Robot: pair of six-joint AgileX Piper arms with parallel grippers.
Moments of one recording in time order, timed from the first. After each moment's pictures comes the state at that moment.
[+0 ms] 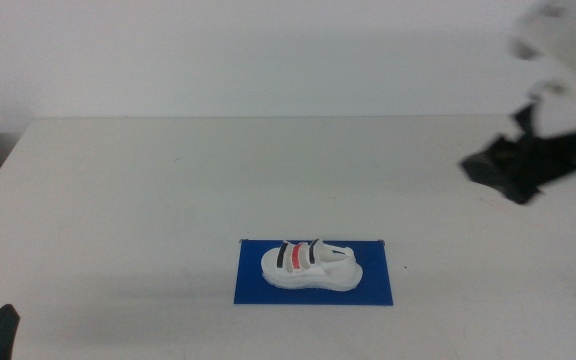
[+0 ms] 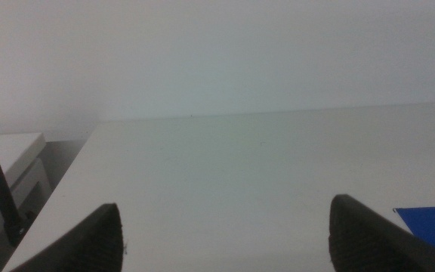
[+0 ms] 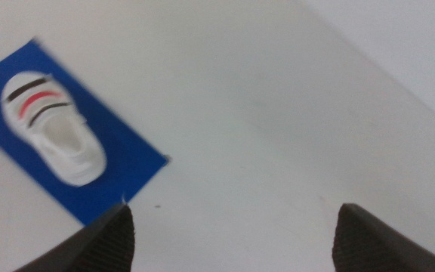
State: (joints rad) left arm -0.03 -0.01 0.03 -0.07 0.11 0.08; right arm 0.33 1.23 -1.09 0.09 0.70 -0.41
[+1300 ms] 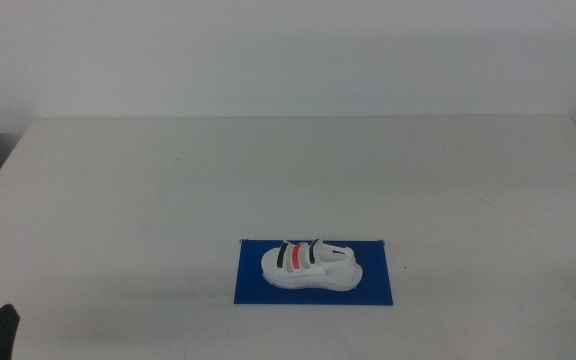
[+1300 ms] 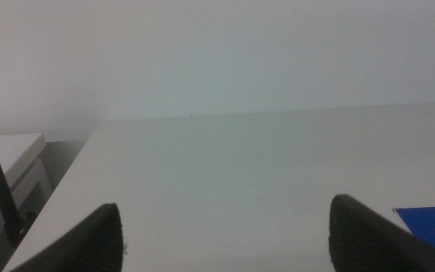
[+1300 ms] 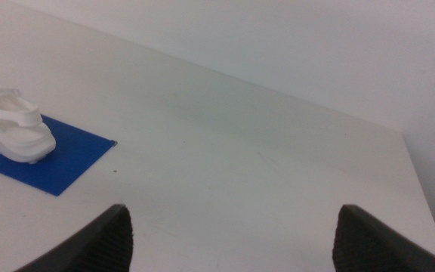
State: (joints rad) left arm -0.03 -0.01 0.03 -0.07 0.11 0.08; right arm 0.18 0.03 -0.03 0.02 0.26 -0.22
